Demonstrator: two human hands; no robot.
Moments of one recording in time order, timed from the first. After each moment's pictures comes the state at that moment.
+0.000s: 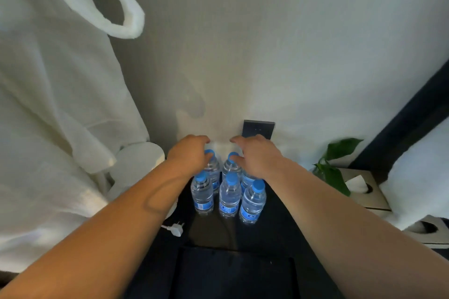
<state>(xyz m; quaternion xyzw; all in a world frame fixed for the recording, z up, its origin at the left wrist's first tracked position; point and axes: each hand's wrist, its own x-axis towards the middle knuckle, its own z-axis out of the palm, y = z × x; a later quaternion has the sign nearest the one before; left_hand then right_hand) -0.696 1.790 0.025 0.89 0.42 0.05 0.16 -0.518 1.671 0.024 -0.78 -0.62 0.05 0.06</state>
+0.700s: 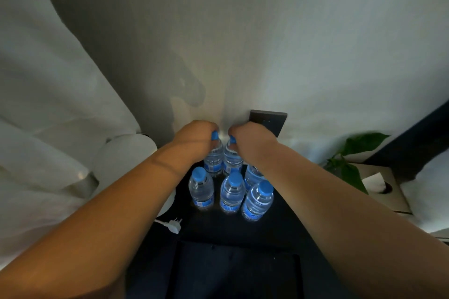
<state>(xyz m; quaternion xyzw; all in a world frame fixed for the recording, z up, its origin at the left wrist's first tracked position) -0.660 1.818 0.025 0.90 0.38 -0.03 0.21 -0.516 1.729 0.019 -0.78 -0.62 0.10 -0.03</state>
